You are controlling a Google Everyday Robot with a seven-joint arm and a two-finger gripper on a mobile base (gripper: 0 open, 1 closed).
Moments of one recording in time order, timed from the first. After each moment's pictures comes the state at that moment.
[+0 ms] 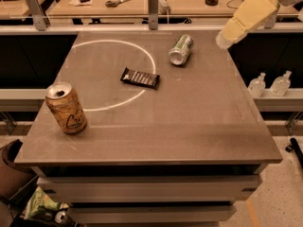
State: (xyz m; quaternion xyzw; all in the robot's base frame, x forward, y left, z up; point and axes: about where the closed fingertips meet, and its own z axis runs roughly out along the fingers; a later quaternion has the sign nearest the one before) arm 0.526 -0.212 1.039 -0.32 0.92 0.00 0.22
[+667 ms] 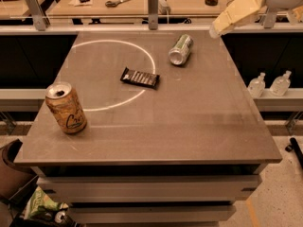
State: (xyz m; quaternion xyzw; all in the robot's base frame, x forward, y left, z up) arm 0.557 -0.228 1.017 -0.13 0.97 0.01 0.23
